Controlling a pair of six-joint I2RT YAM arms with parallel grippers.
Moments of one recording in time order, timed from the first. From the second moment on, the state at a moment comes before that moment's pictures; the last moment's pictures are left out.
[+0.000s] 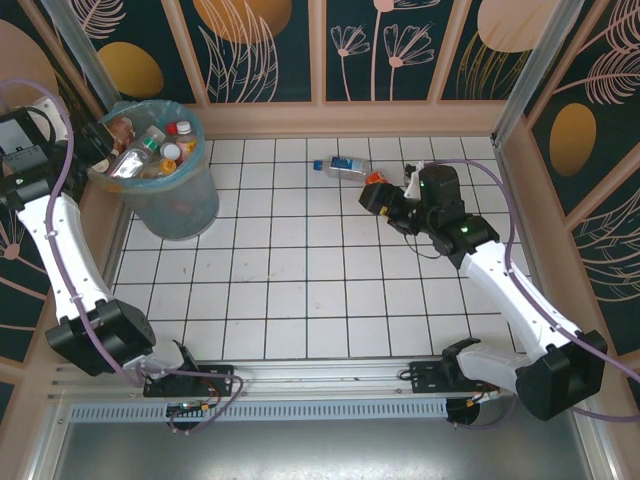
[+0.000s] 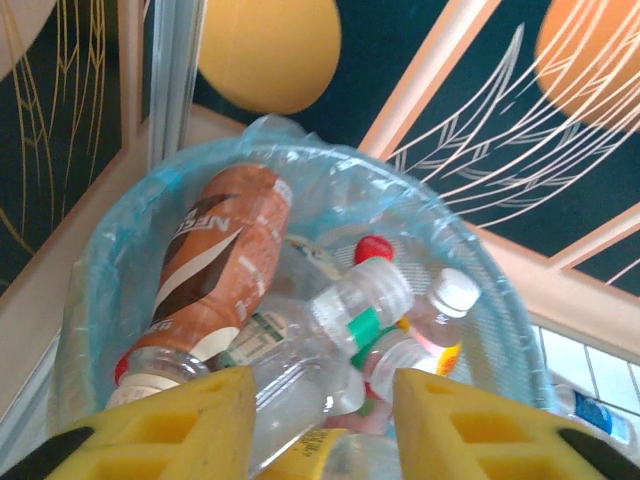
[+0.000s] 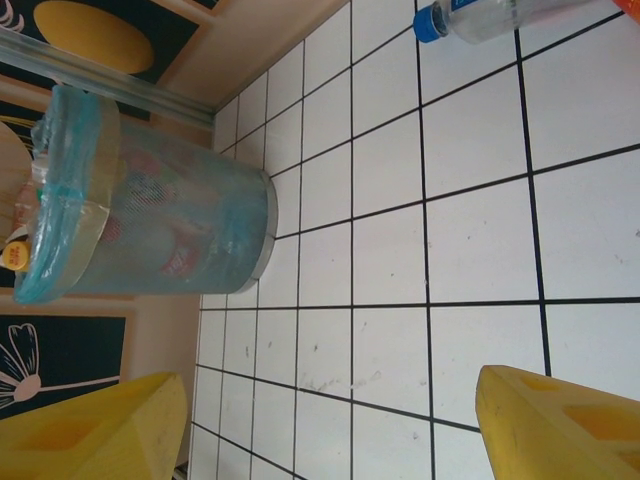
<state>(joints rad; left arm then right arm) 0.51 1.46 1.69 -0.74 0.47 -0.21 0.44 1.15 1.04 -0.42 -0.34 0.84</state>
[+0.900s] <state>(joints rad) 0.51 1.60 1.84 -0.71 0.42 -0.25 0.45 1.25 1.16 -0.51 -0.21 0.76</state>
